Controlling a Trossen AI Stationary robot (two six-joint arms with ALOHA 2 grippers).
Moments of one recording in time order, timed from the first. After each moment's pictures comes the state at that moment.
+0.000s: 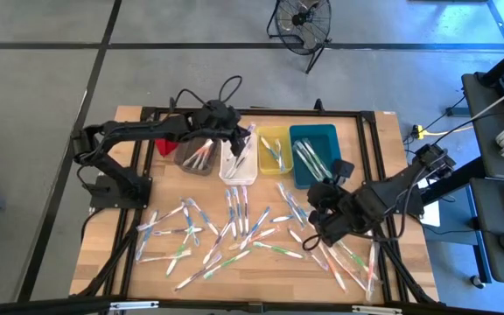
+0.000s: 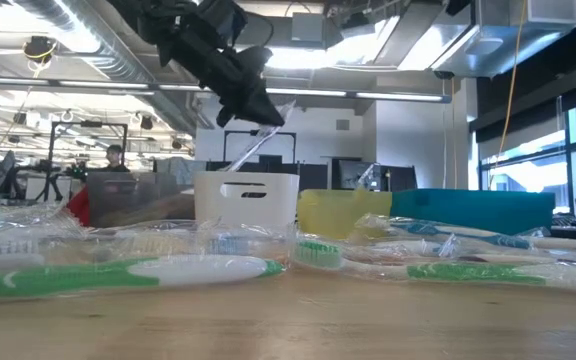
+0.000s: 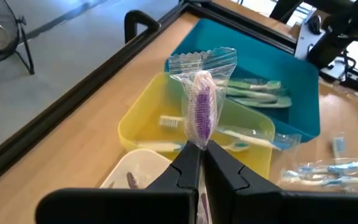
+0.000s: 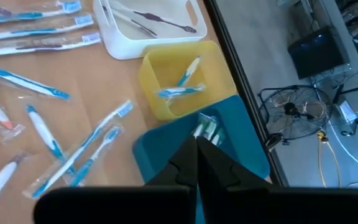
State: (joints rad) left arm 0.44 1.51 1.02 -0.06 0.08 -0.21; right arm 0.59 1.58 1.59 -1.57 0.82 0.80
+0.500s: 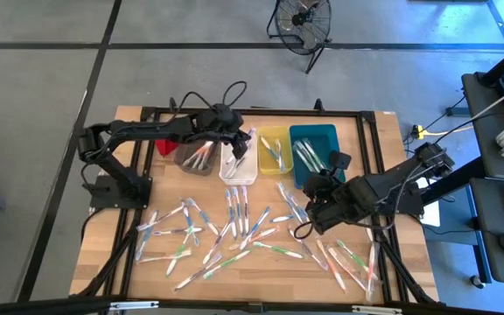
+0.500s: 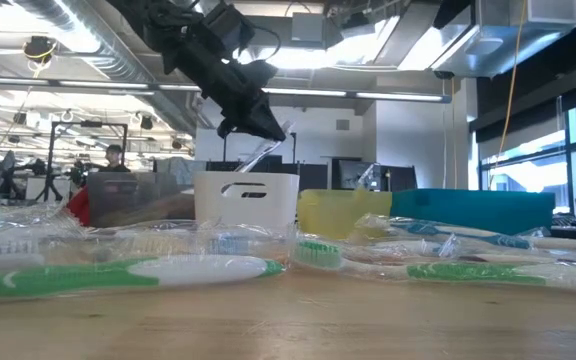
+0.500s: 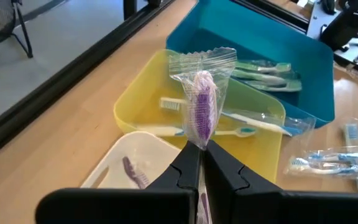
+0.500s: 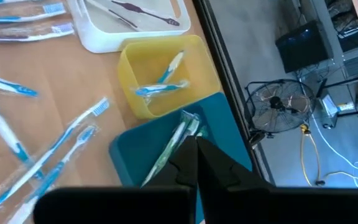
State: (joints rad) left arm 0.43 1.56 1.02 -0.07 0.07 -0.22; right arm 0.50 1.58 1.59 -1.57 0.83 0.71
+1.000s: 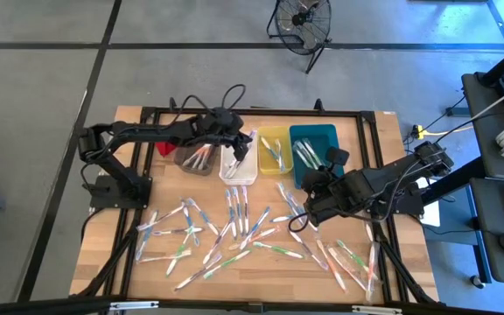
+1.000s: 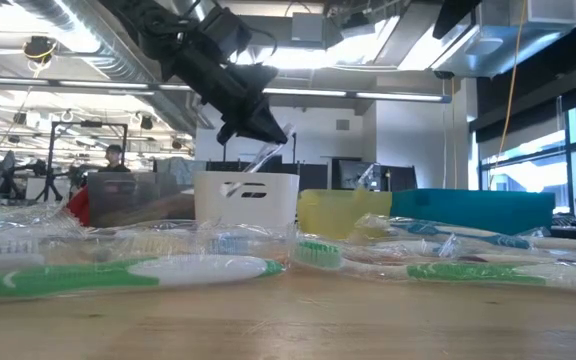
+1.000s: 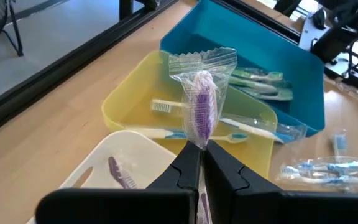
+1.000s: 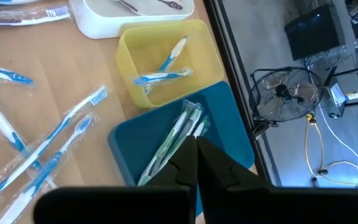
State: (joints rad) left arm 0.42 1.56 0.96 0.04 0.07 -0.29; right arm 0.45 1.58 1.59 -1.57 0.77 0.66
